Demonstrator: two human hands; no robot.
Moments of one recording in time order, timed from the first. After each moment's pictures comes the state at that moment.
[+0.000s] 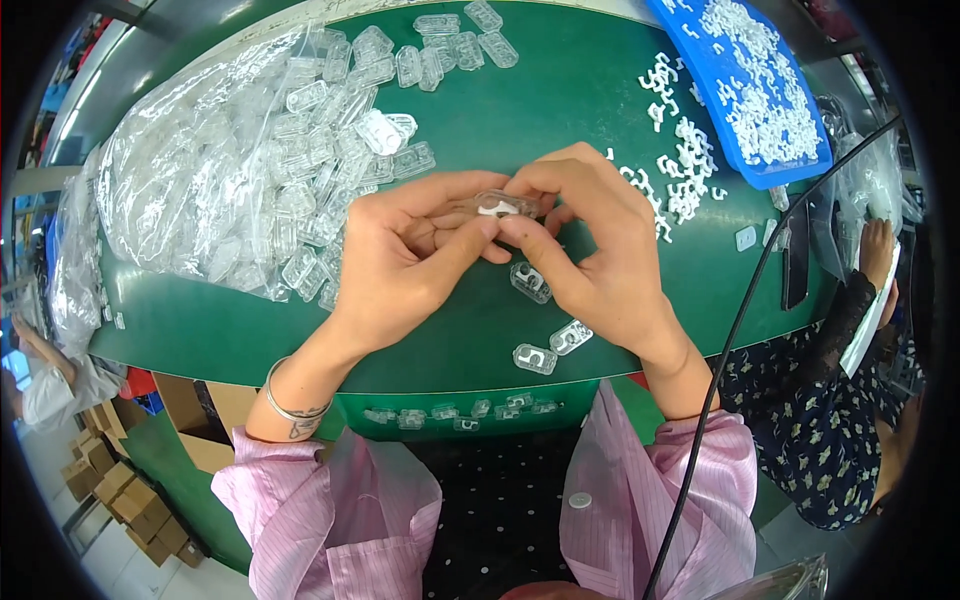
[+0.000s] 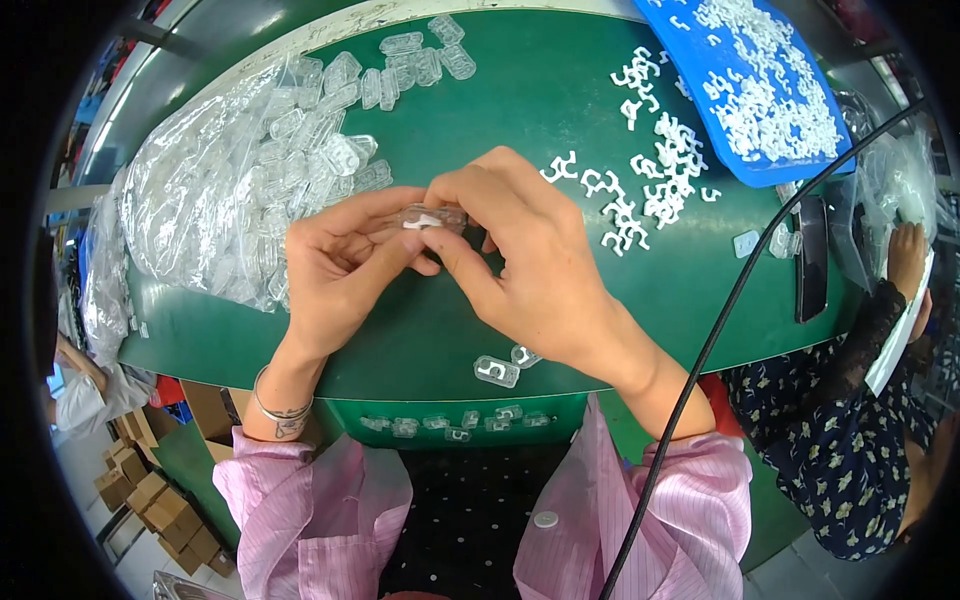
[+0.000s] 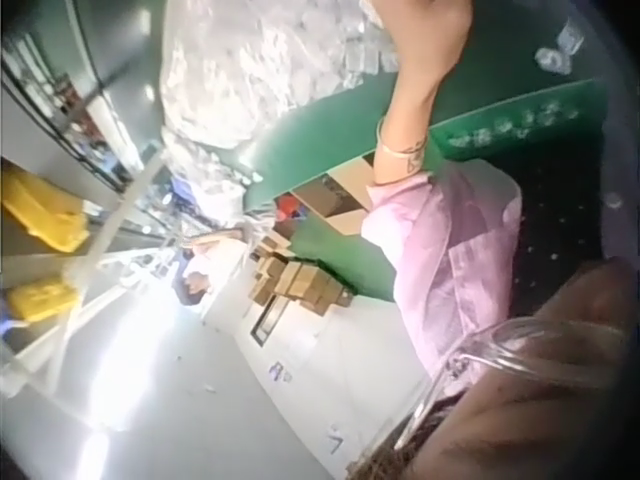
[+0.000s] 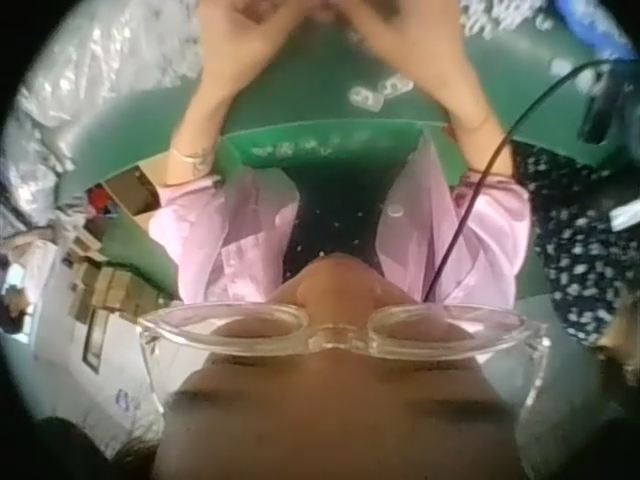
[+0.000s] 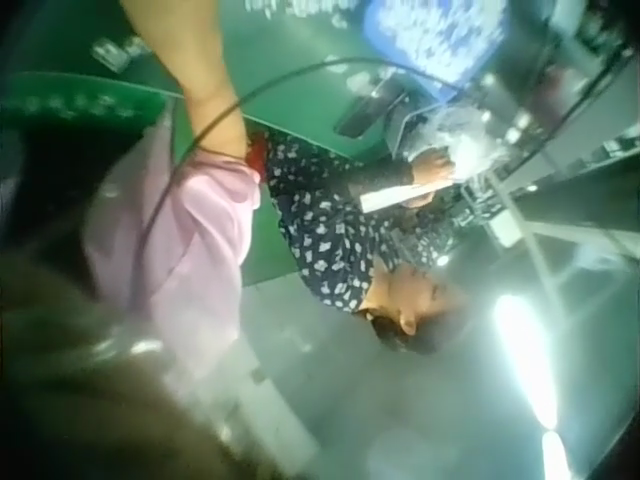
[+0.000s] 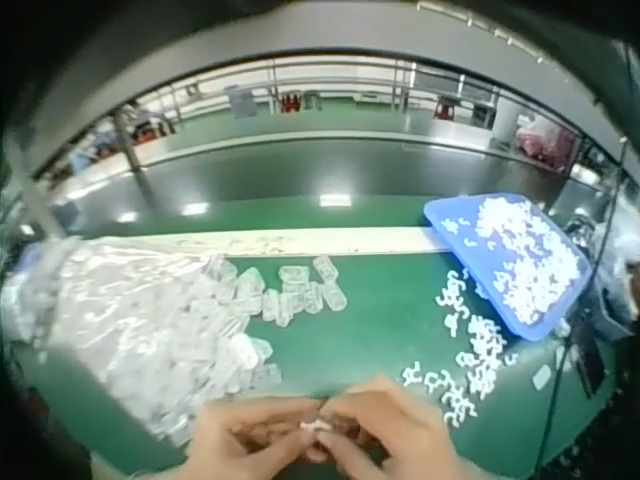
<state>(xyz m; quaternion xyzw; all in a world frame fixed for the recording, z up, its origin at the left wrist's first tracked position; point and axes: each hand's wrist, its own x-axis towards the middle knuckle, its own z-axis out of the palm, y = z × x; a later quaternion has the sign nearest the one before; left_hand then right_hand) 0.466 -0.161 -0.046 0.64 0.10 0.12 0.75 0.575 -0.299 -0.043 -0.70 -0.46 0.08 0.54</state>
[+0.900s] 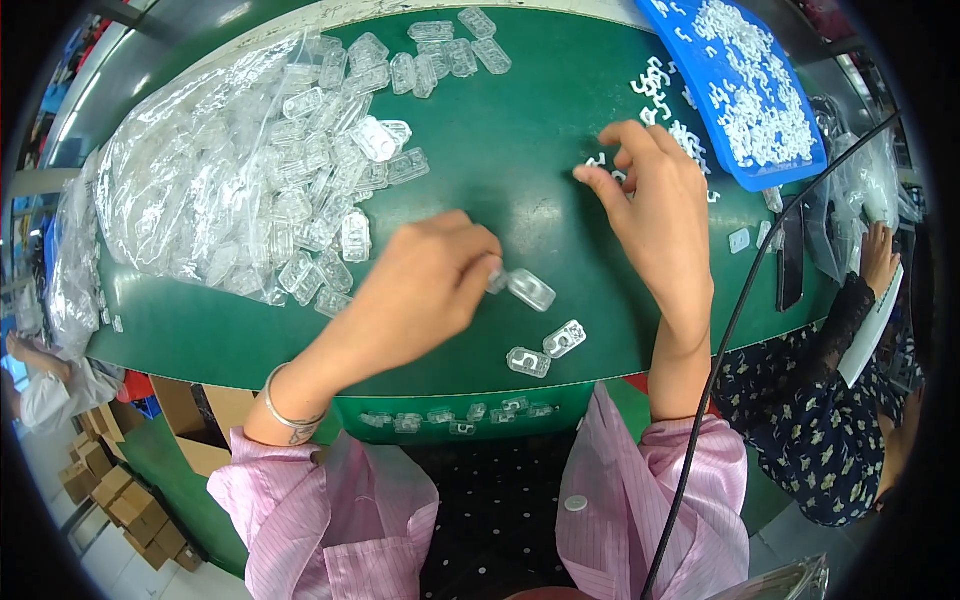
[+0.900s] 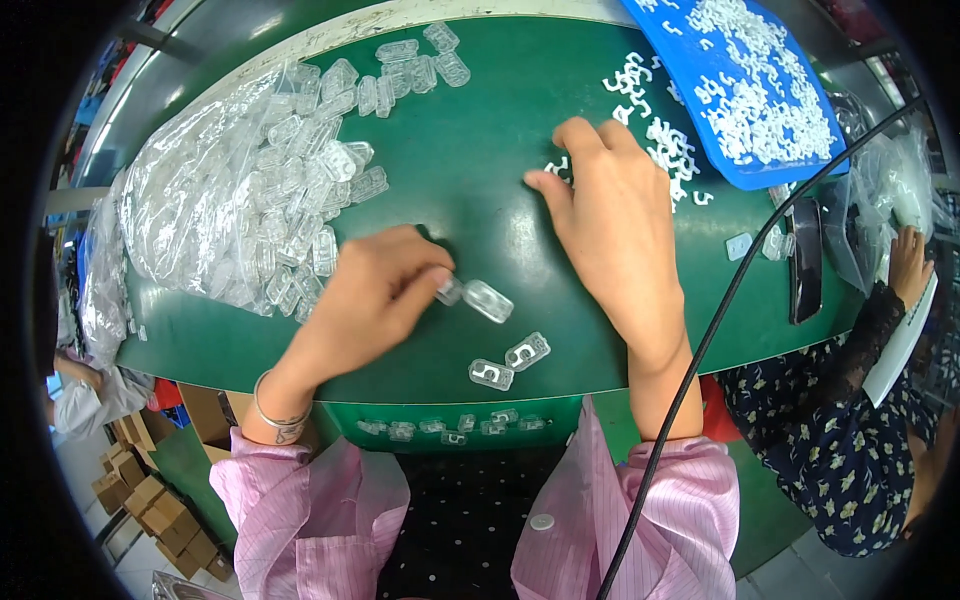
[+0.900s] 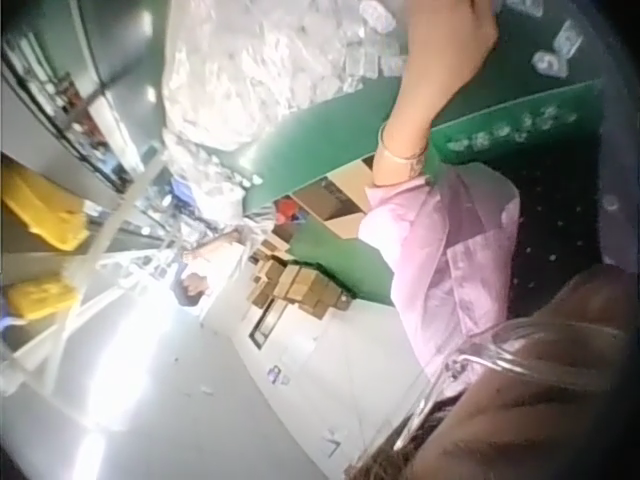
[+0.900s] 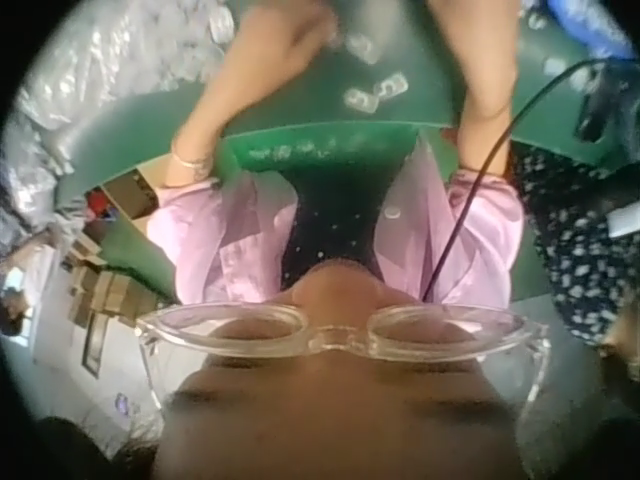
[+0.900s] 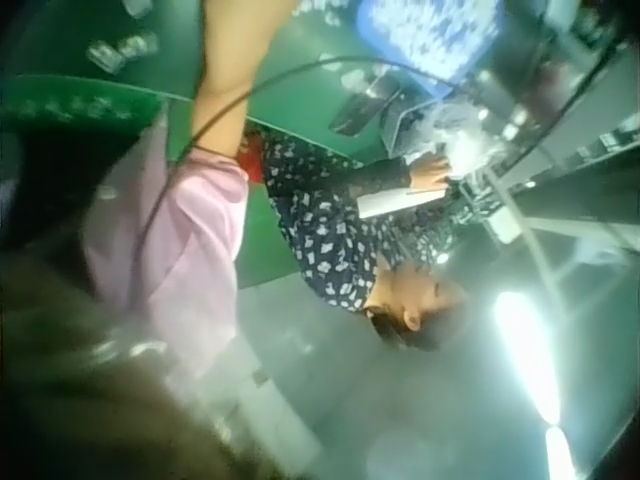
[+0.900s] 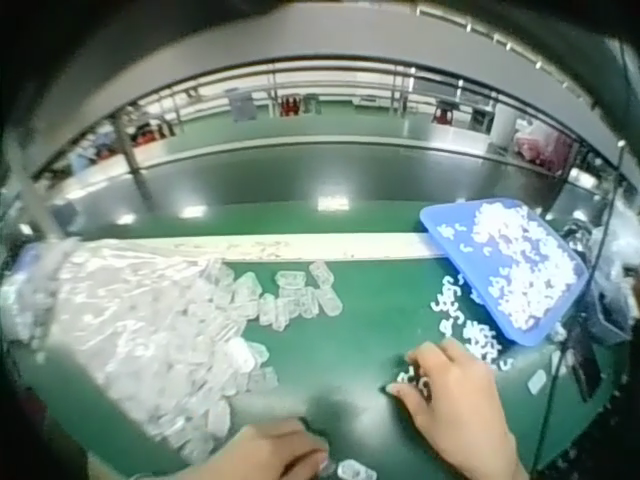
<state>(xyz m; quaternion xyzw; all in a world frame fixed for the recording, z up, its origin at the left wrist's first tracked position) 0.464 -0.159 -0.048 0.87 0.06 0.02 0.49 0.617 -0.319 -0.035 -0.89 -0.38 -0.03 0.26</state>
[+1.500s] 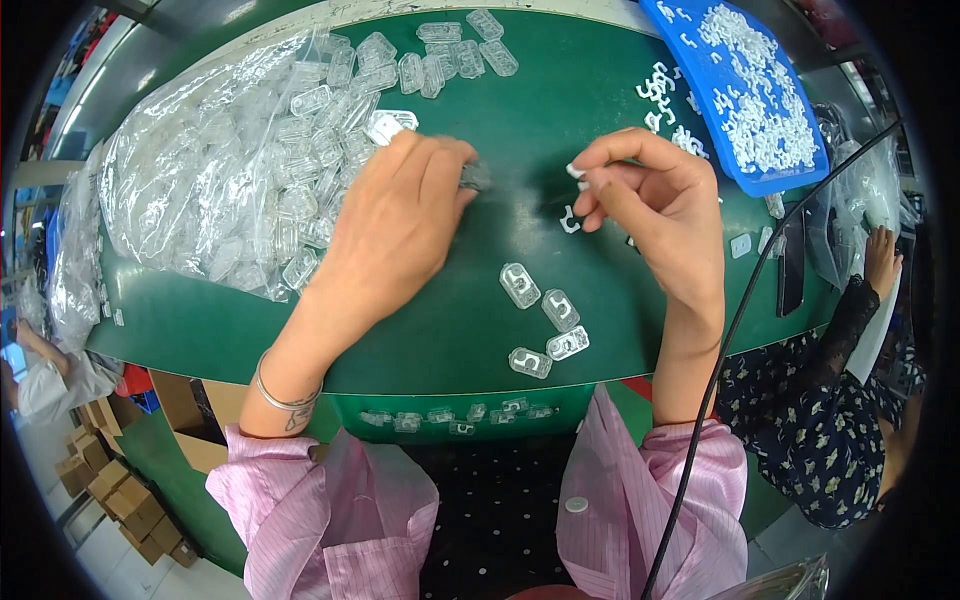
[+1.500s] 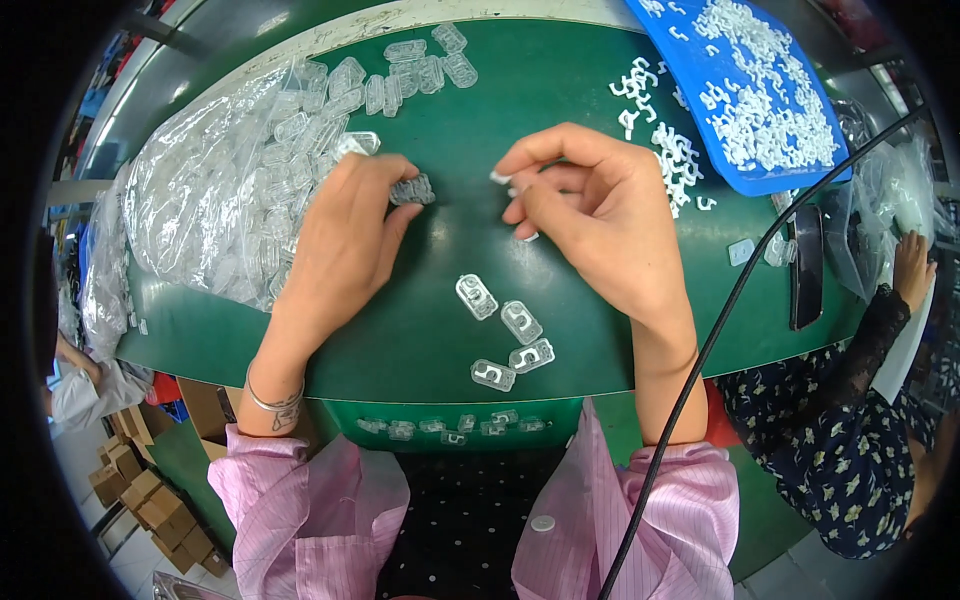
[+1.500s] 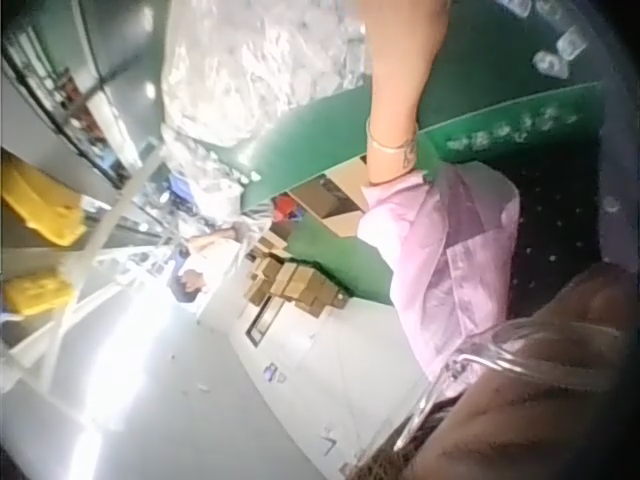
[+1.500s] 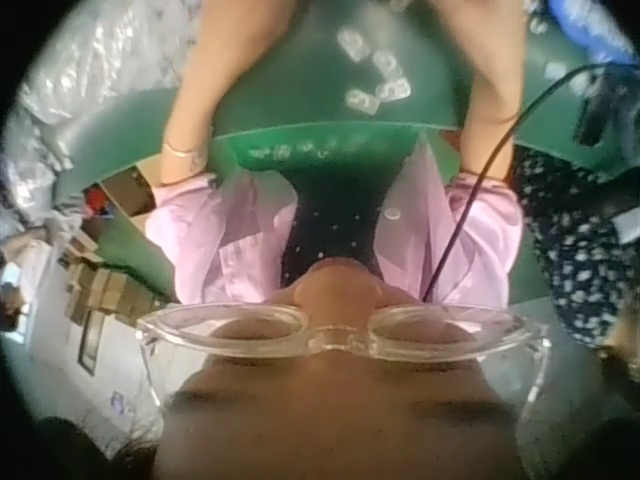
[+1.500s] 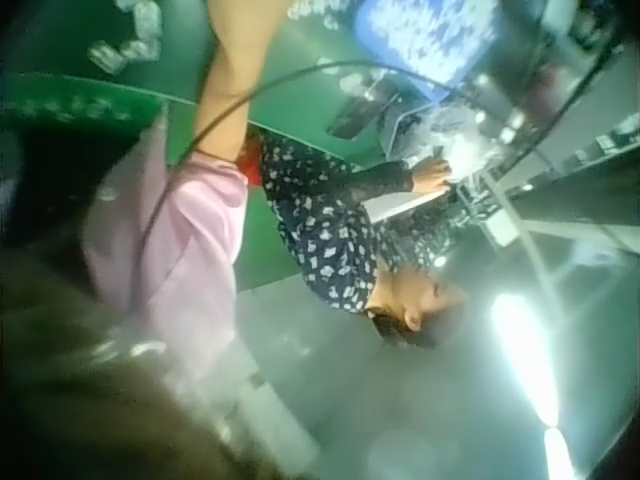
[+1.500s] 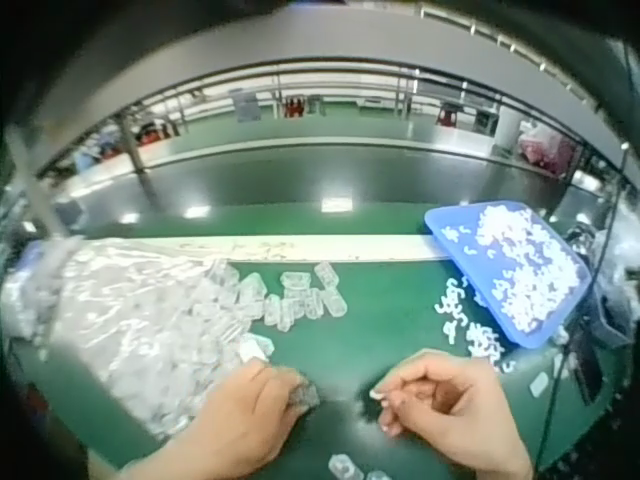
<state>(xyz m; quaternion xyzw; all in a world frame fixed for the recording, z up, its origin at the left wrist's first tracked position) 0.479 -0.134 -0.053 0.97 -0.02 0.21 0.12 0.612 -0.318 -0.025 -0.64 -0.27 0.31 0.65</state>
